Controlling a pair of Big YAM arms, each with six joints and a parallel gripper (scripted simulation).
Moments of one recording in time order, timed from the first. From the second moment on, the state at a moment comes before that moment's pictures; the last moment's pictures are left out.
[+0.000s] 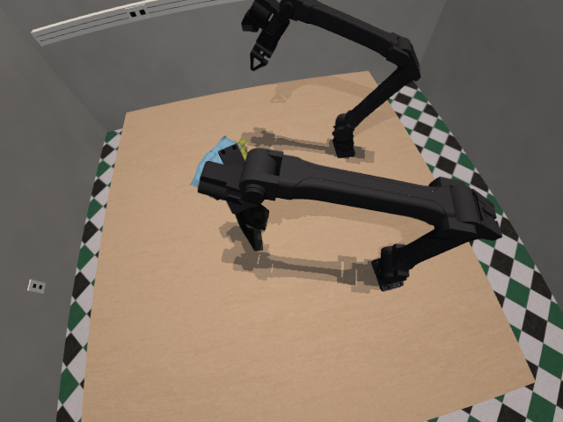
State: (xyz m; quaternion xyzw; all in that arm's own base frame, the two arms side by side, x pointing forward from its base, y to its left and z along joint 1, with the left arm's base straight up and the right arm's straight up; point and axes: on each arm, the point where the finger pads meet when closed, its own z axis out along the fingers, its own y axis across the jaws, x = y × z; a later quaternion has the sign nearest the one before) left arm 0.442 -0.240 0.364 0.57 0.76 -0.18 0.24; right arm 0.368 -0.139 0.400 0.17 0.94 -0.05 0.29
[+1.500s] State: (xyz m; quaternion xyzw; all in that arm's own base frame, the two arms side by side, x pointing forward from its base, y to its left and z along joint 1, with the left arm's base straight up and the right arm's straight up) left arm 0.449 -0.141 0.356 0.28 0.91 -0.22 0.21; right arm 0.368 -0.139 0.400 0.17 0.94 -0.05 0.29
